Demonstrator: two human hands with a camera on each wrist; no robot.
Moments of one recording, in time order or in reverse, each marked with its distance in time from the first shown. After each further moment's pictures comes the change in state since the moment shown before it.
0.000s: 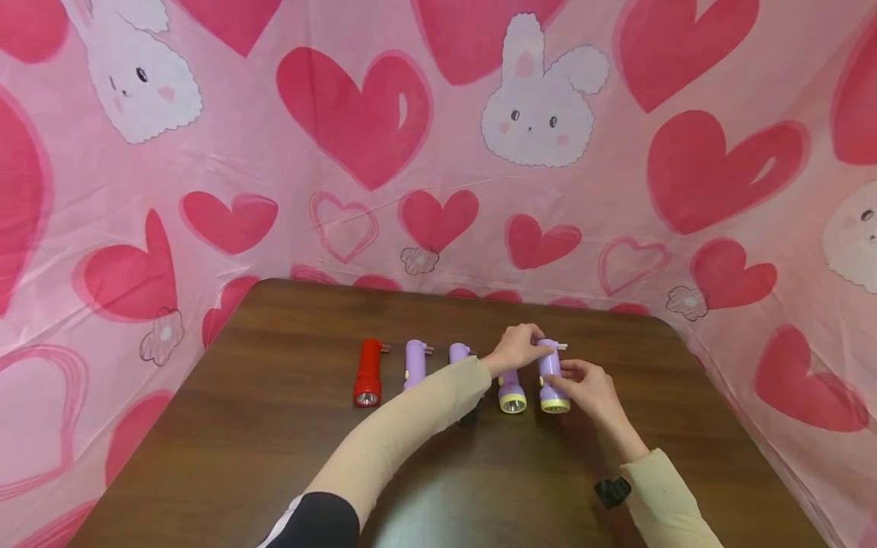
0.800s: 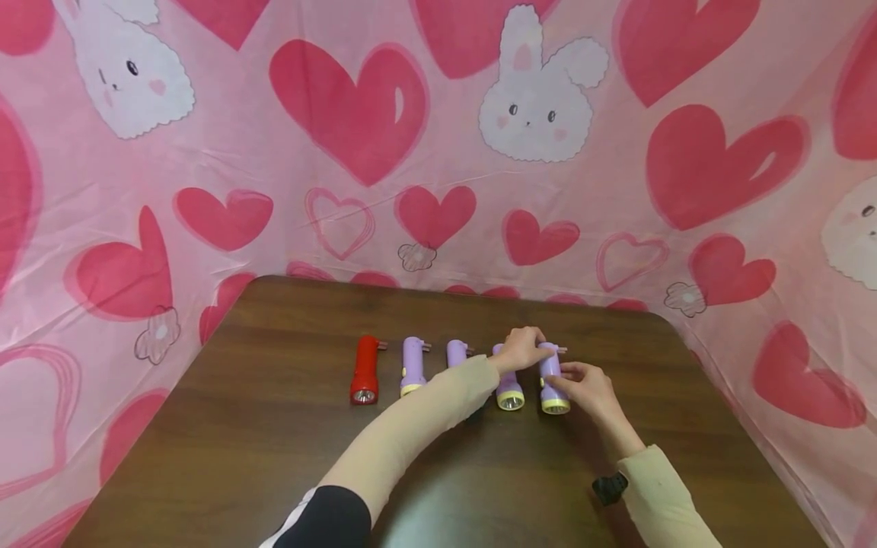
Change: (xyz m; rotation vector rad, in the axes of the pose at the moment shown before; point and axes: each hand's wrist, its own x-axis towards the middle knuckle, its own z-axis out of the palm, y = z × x) left_hand 0.007 0.001 0.017 0.096 -0.040 -0.039; right_hand 0.007 0.015 0.003 -0.028 -0.014 0.054
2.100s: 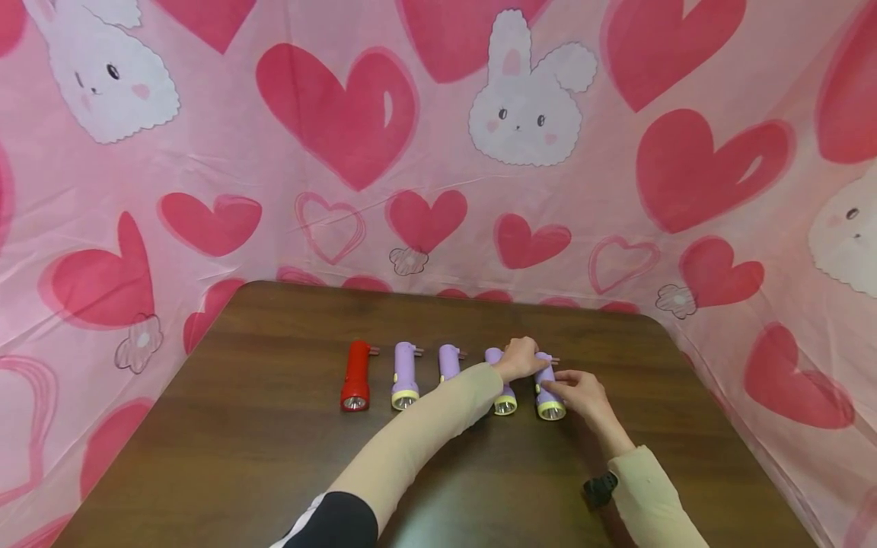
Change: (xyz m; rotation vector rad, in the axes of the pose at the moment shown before) left_hand 0.015 -0.002 0.022 0.063 -0.036 -0.054; right_hand 0.010 0.016 0.002 0.149 -0.067 0.110
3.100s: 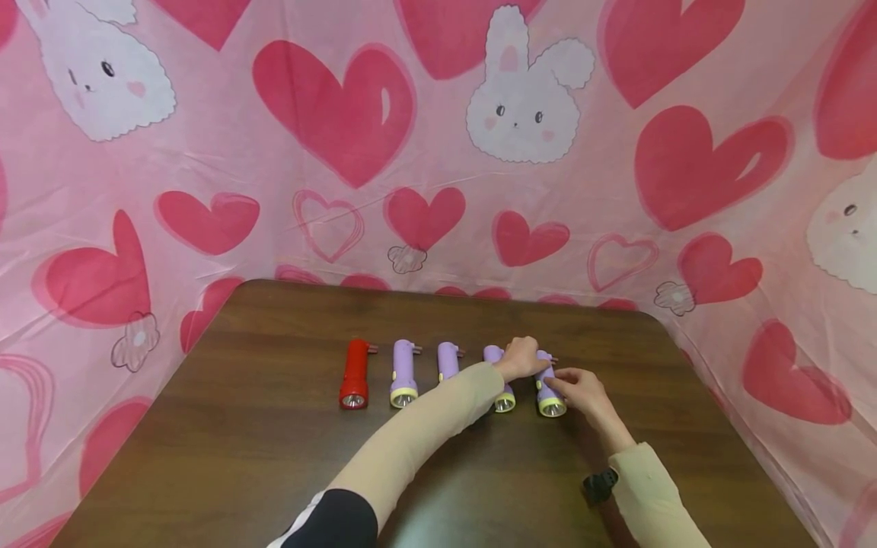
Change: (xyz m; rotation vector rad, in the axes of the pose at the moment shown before) left_hand -0.003 0.004 -0.001 0.113 0.021 0.047; right_hand 0.002 0.002 -0.004 -0.013 -0.018 0.001
